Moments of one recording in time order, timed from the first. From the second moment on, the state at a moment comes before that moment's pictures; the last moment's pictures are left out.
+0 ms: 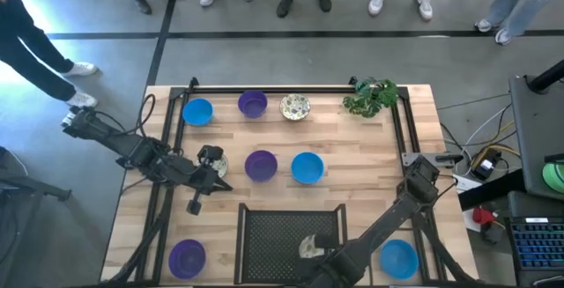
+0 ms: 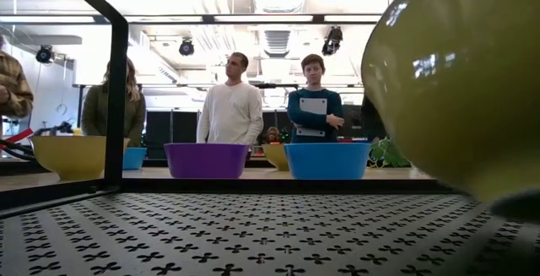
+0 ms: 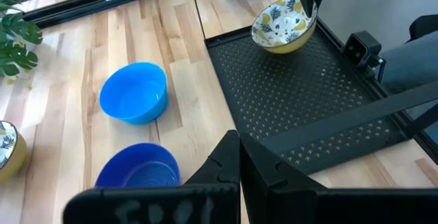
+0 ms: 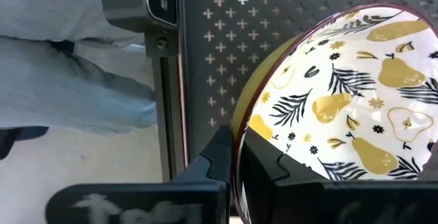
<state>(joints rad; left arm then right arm) -0.45 0.90 0.89 -0.58 -0.20 0.00 0.73 2.24 1.95 -1.02 0.04 0.80</state>
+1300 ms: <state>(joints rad) -0.45 0.90 0.89 -0.58 -0.20 0.03 0.73 2.24 1.92 -0.96 0.02 0.83</state>
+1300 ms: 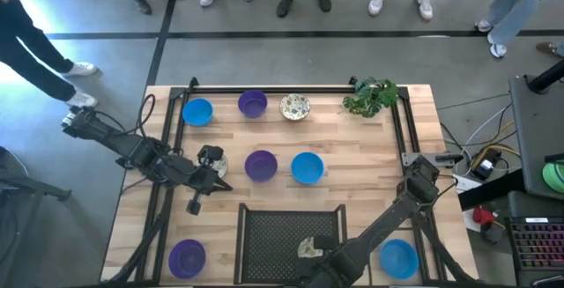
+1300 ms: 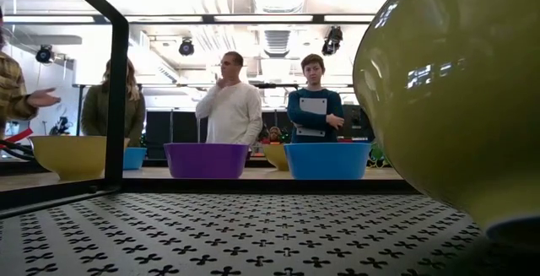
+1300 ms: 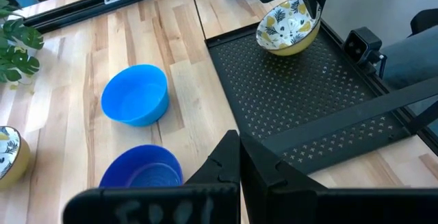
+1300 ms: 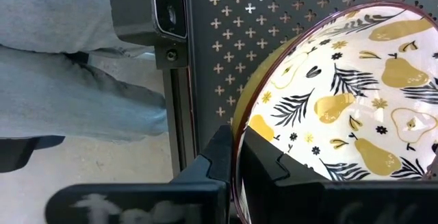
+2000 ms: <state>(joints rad) -0.45 0.90 0.89 -0.58 -0.20 0.03 0.73 2.24 1.92 -0.96 0.02 0.83</state>
